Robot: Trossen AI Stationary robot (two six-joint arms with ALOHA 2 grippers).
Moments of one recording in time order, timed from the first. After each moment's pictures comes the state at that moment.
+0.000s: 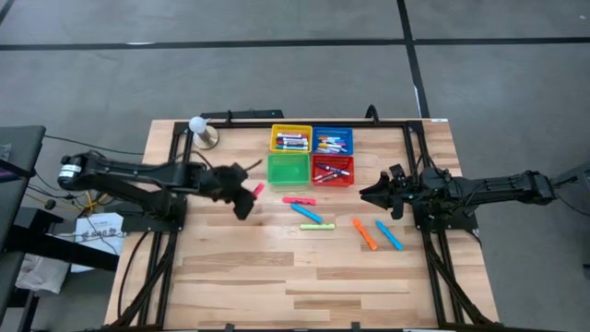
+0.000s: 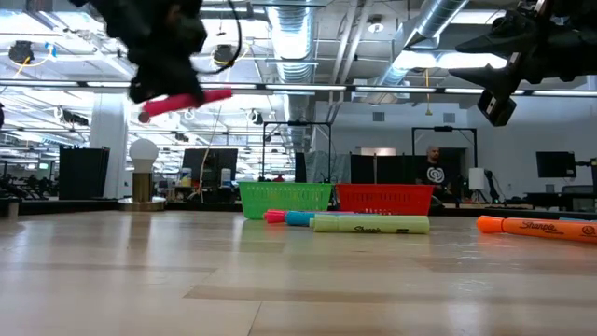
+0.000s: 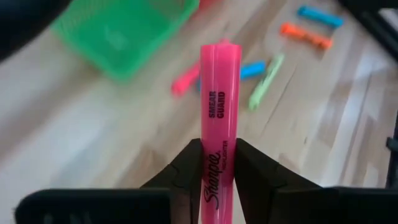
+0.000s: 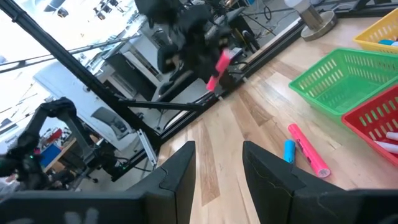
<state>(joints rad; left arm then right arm) -0.06 1.10 0.78 -0.50 -0.14 -0.67 0.01 0.42 0.17 0.18 -0.05 0.65</state>
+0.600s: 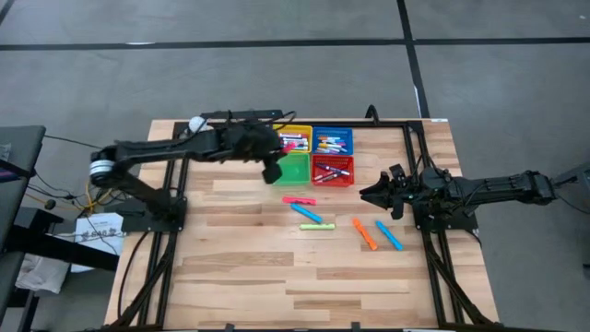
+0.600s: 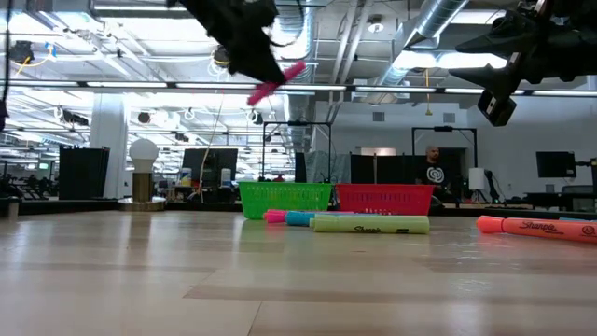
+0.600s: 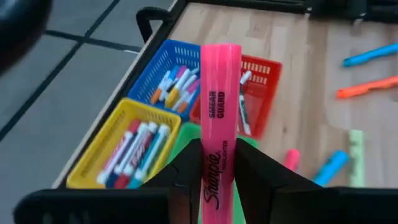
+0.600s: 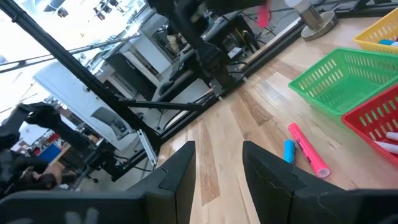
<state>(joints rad) 0.23 1.44 1.19 -0.40 -0.14 0.08 0.01 0.42 0.17 0.18 -0.05 0.65</state>
